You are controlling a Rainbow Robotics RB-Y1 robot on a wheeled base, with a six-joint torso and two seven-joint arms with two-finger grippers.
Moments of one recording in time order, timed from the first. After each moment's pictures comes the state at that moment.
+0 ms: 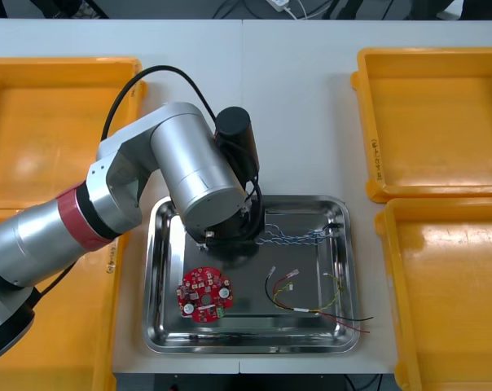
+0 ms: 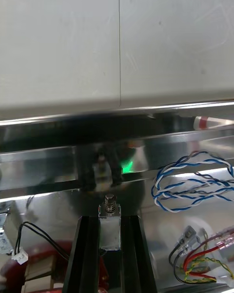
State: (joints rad) right arm -0.43 -0.89 -0.25 -1.98 -0.91 1.91 1.15; left arm -0.83 0.47 -0.81 -1.78 0.76 1.62 -0.50
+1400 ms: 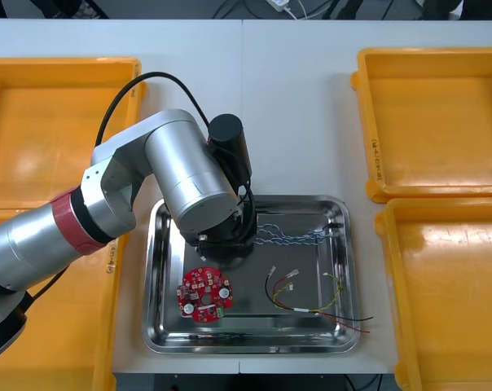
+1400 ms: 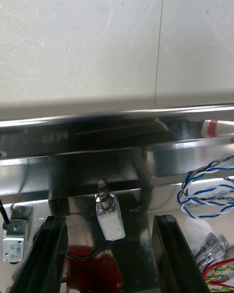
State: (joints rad) right arm -0.43 -0.89 -0.25 -1.98 -0.92 1.92 1.15; left arm -0.81 0.49 -0.82 -1.78 0.75 1.62 -0.50
